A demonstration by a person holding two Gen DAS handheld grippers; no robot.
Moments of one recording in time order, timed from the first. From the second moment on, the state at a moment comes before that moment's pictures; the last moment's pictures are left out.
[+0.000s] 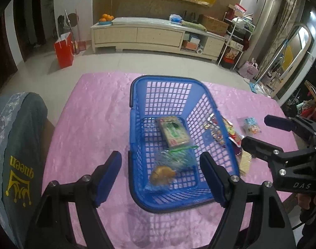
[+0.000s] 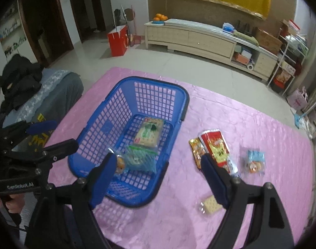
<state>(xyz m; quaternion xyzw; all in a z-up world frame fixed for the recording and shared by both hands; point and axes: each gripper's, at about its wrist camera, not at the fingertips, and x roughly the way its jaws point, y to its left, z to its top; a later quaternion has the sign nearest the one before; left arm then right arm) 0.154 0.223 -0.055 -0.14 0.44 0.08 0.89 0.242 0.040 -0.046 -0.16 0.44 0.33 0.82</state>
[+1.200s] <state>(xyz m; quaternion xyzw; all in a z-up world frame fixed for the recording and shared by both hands) 0.177 0.012 -0.053 -0.06 0.44 -0.06 0.89 0.226 -0.179 -0.062 -0.09 0.45 0.22 0.86</state>
